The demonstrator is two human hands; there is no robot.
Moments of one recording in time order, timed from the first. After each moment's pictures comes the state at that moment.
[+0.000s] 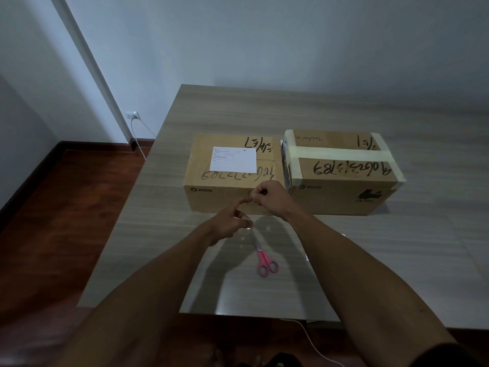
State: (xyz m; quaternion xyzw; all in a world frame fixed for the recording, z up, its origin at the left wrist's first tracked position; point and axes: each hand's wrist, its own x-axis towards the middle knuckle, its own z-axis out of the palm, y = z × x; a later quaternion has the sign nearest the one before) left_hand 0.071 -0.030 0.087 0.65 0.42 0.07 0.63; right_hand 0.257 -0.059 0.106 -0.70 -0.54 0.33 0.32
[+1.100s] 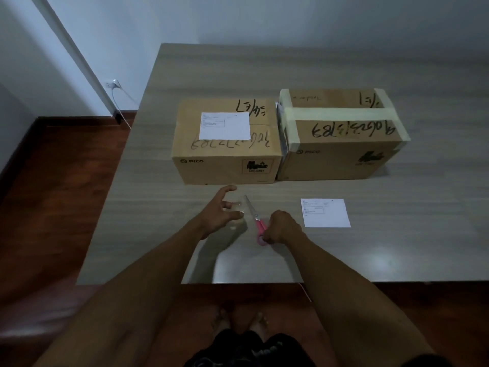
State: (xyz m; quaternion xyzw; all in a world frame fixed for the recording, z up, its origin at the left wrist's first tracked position) left_hand 0.048 -0.055 0.035 0.62 0.46 0.09 0.64; right_hand 0.236 -0.153 0.010 -0.83 -0.40 0.39 -0.02
